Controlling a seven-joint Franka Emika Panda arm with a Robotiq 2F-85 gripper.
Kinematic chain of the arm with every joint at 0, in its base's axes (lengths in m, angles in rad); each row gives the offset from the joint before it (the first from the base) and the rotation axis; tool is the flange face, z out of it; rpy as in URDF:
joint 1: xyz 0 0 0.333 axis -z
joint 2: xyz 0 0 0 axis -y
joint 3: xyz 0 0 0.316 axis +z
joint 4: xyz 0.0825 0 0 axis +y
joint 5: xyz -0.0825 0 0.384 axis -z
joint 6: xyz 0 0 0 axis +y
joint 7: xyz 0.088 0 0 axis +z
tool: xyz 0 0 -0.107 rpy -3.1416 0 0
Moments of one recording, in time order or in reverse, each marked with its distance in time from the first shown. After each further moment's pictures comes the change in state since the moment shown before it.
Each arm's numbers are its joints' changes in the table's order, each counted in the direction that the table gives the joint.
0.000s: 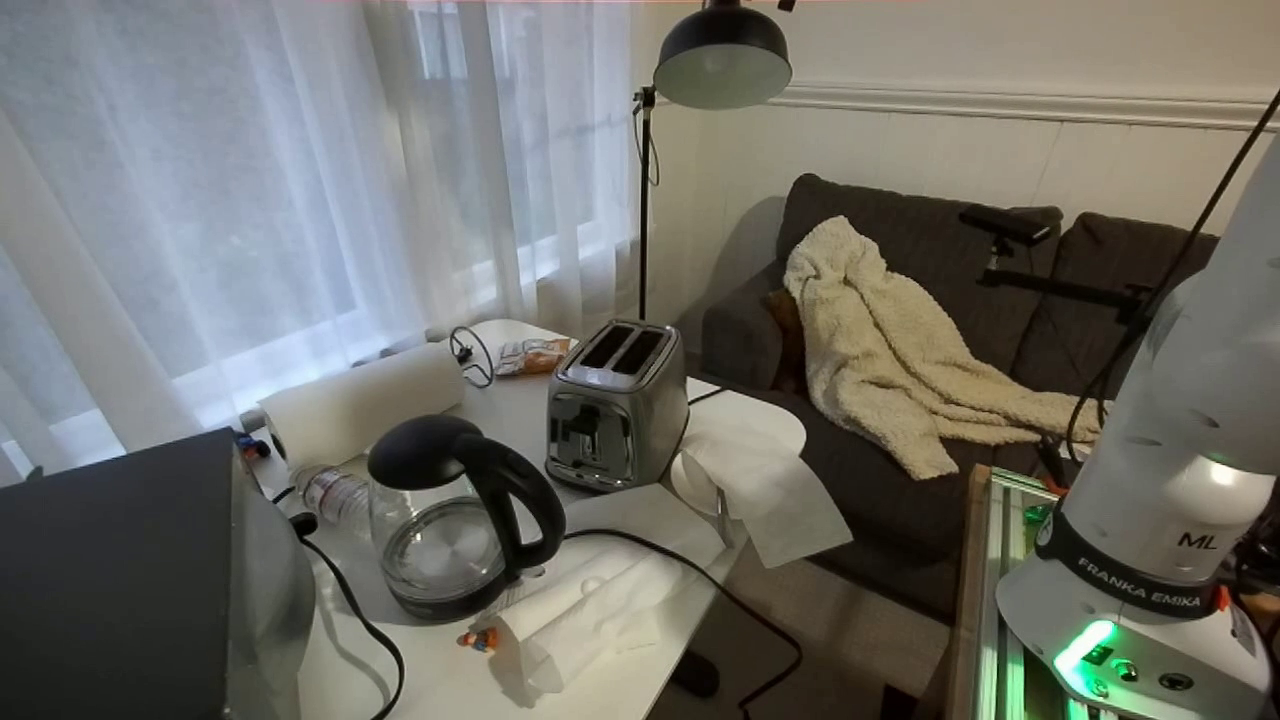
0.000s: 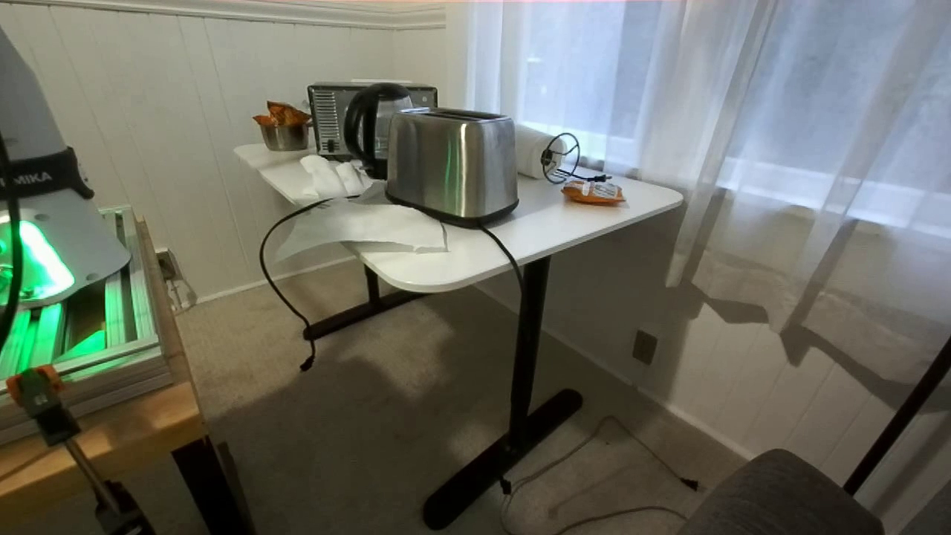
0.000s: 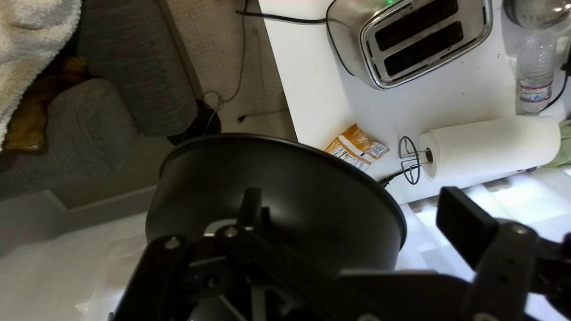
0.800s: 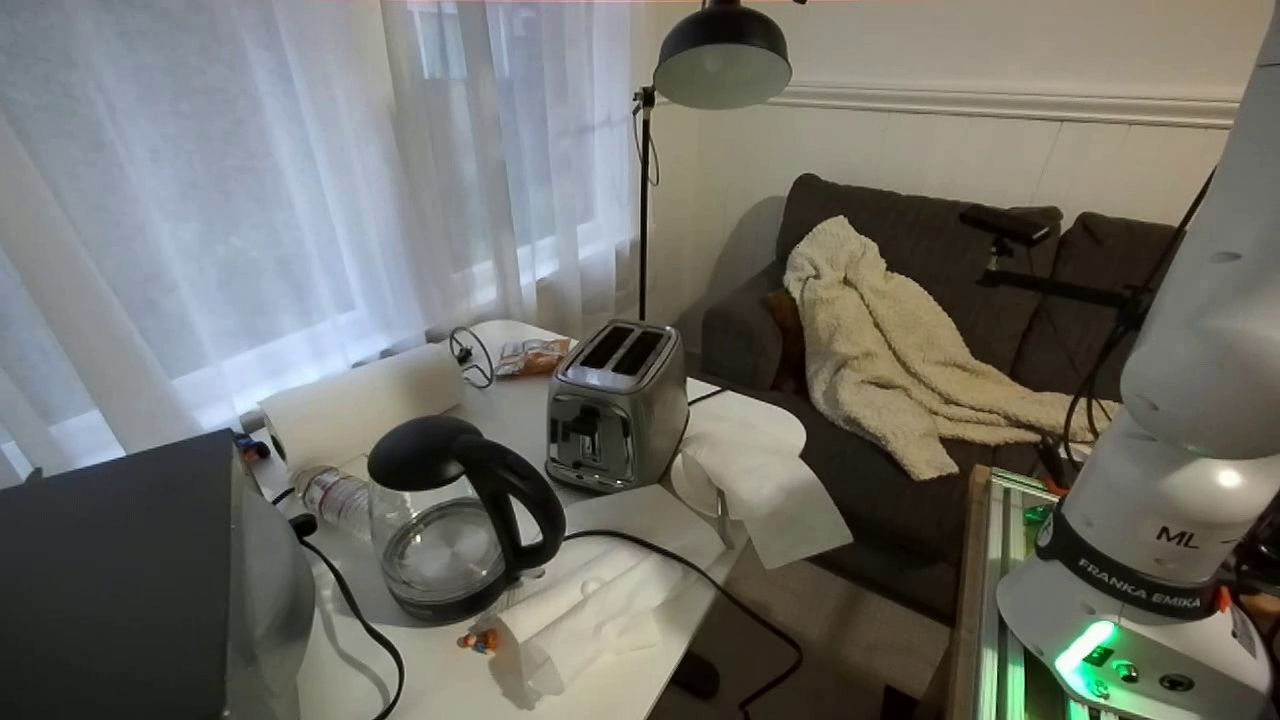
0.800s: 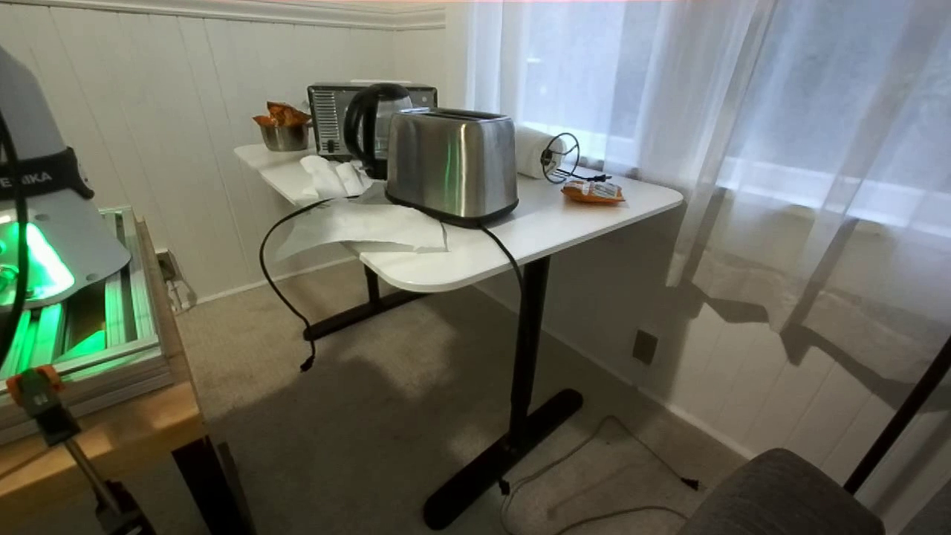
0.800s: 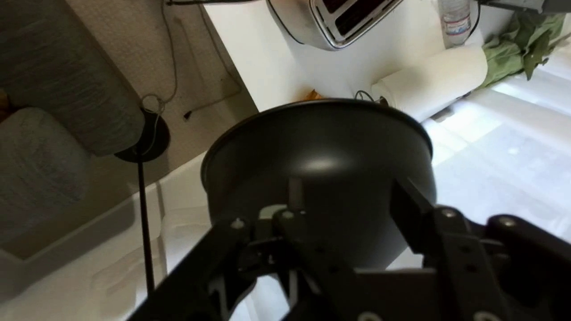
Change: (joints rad) arm 0.254 -0.157 -0.058 -0.223 -0.377 0.153 0.013
